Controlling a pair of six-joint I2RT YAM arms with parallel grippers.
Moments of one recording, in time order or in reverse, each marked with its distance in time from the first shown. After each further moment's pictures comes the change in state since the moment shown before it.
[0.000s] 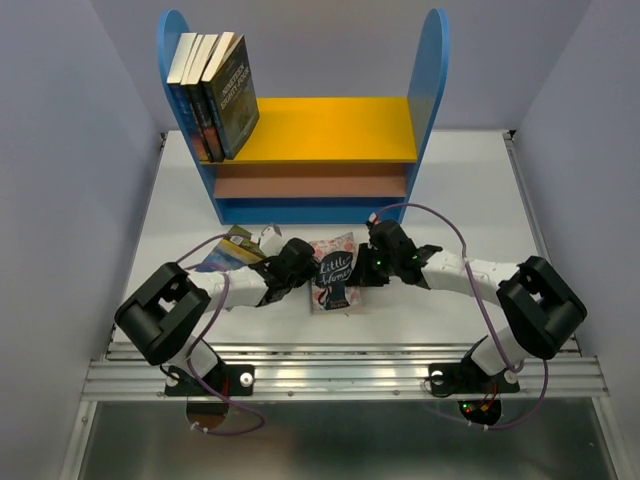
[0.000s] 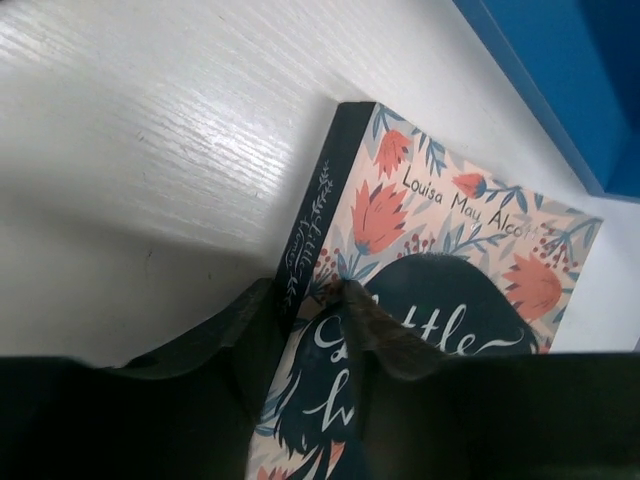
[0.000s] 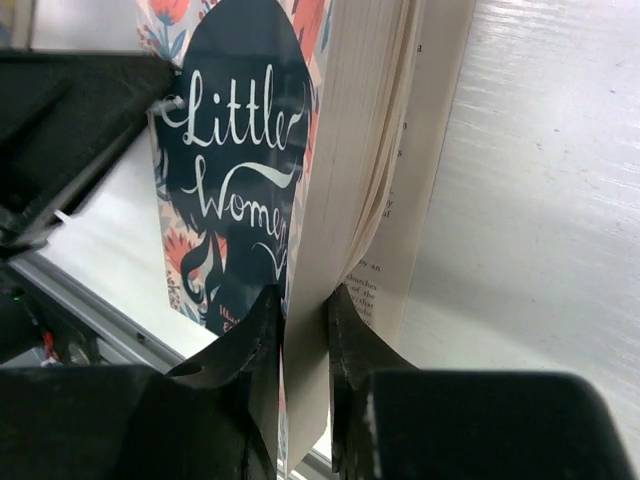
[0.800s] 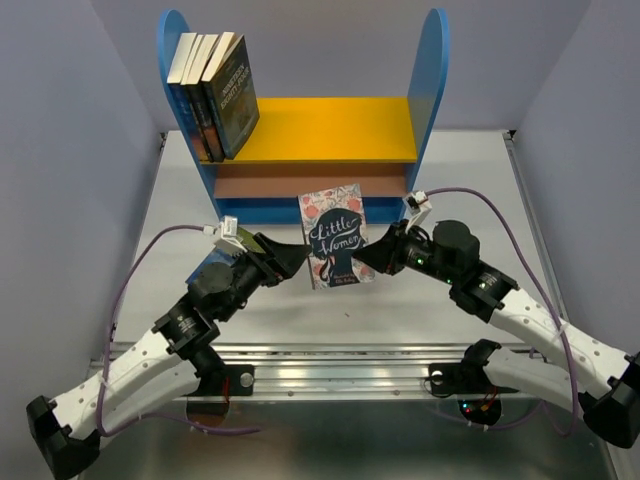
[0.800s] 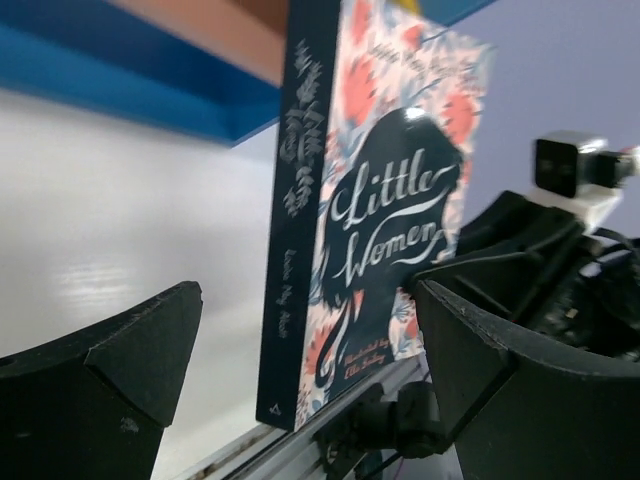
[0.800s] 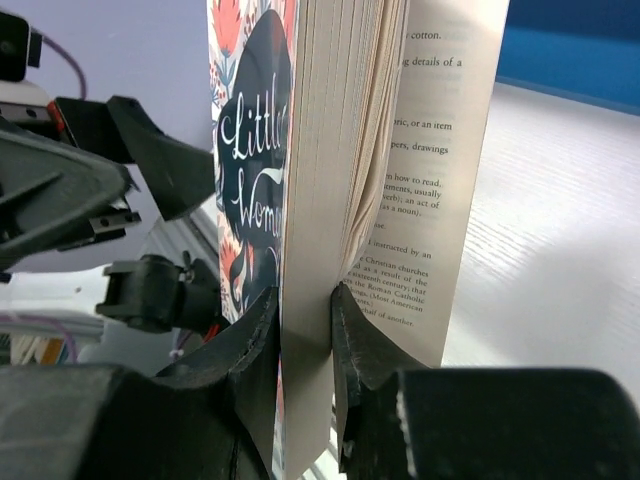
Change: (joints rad) left arm -0.036 -0.927 -0.106 -0.123 0.160 0.338; right arm 0.028 -0.605 -0.043 0.093 -0.015 -0.087
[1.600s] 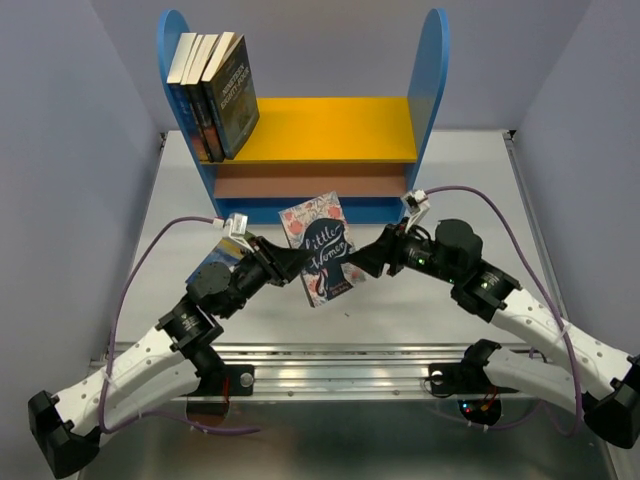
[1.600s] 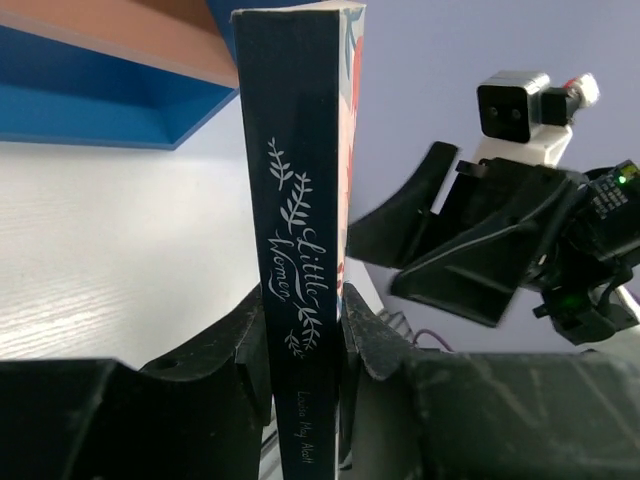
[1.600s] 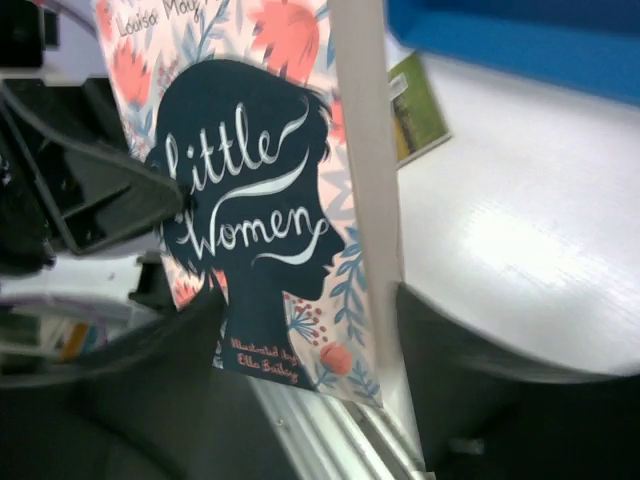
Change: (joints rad) left arm -0.005 -0.001 -0.006 0.153 0.135 0.106; right arm 0.002 -0.020 0.013 0.013 -0.089 -0.004
